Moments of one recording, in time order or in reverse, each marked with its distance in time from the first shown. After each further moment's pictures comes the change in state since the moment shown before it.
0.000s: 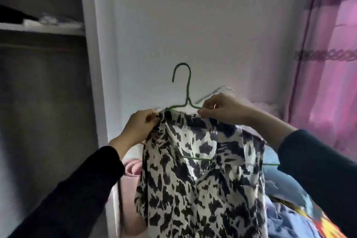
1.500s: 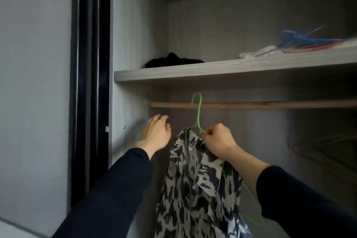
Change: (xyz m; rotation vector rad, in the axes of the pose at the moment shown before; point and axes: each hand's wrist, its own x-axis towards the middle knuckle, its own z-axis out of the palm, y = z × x) left_hand 0.361 -0.697 -0.712 0.820 0.417 -0.344; right_hand 0.899 -0.550 0.499 0.442 0.145 -0.172
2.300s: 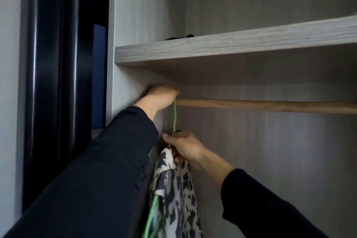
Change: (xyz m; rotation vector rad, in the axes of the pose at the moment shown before) left_hand 0.139 -0.045 -0.030 -0.366 -0.079 -0.148; right_hand 0.125 -0.041 0.171 0.608 -0.360 0.095
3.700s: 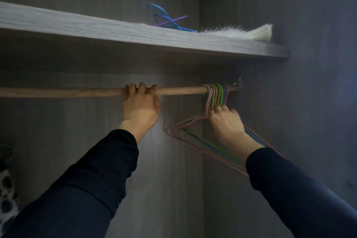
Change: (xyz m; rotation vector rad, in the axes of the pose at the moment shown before) left_hand -0.123 0.223 0.259 0.134 0.147 0.752; right_hand -0.313 0.007 -0.371 -1.952 0.768 0.383
